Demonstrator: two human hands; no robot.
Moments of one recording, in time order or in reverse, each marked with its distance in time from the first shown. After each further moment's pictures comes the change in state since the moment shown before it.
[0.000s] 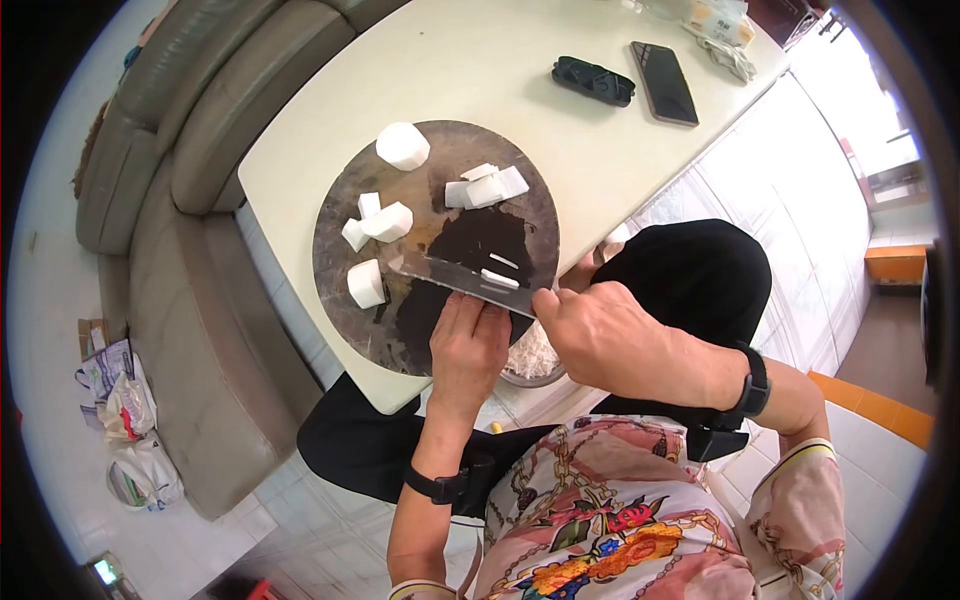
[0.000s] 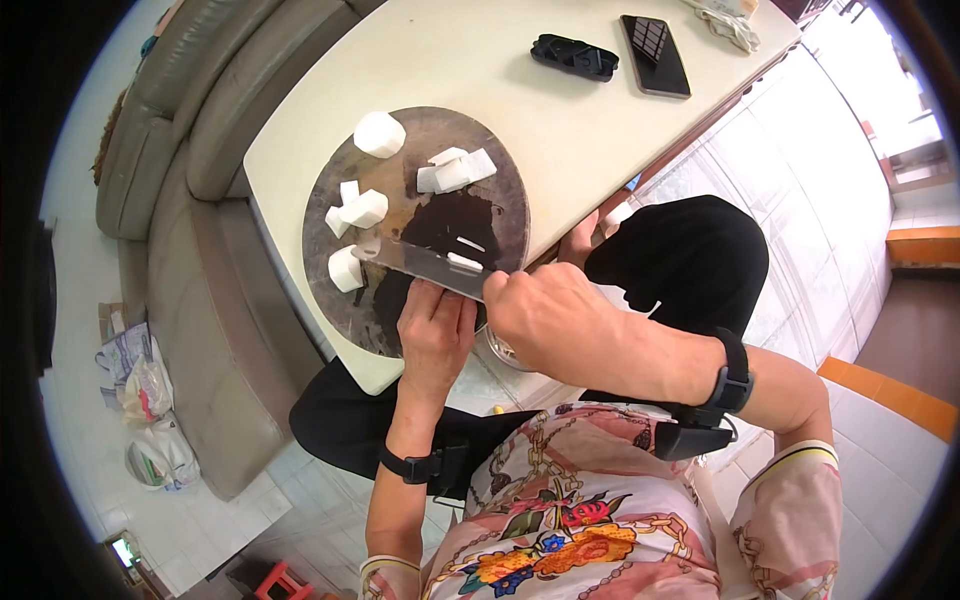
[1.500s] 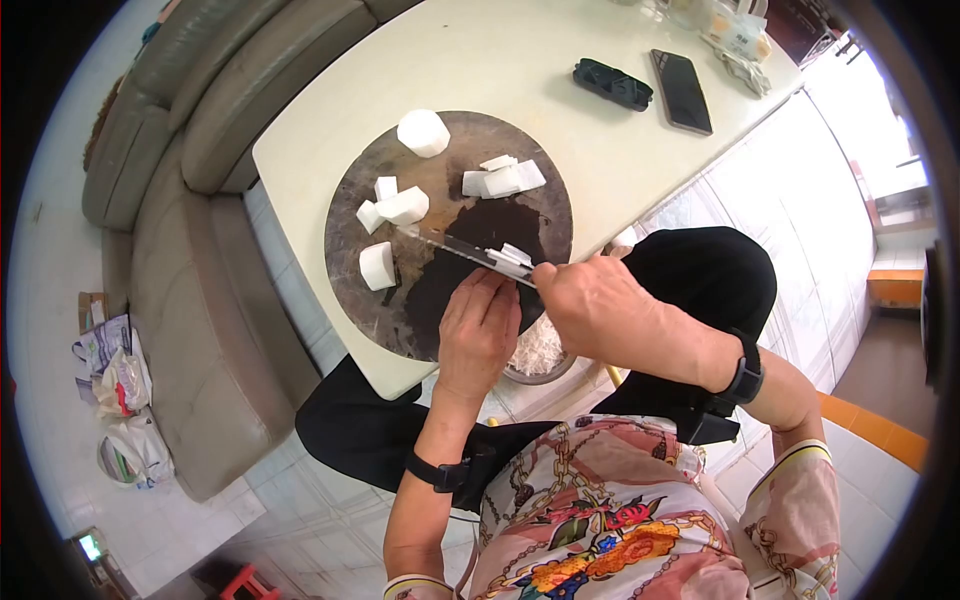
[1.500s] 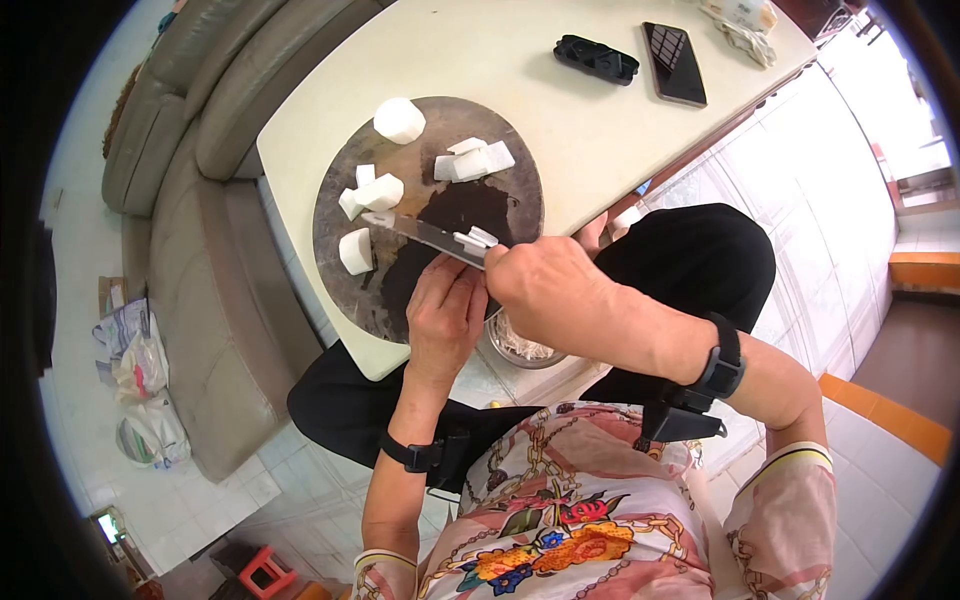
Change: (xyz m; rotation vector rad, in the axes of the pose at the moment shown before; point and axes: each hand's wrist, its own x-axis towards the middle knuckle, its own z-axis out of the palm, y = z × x) left_hand -0.002 -0.001 0.003 -0.009 0.028 0.006; right_hand 0.019 0.003 0.000 -0.011 -0.031 -0.008
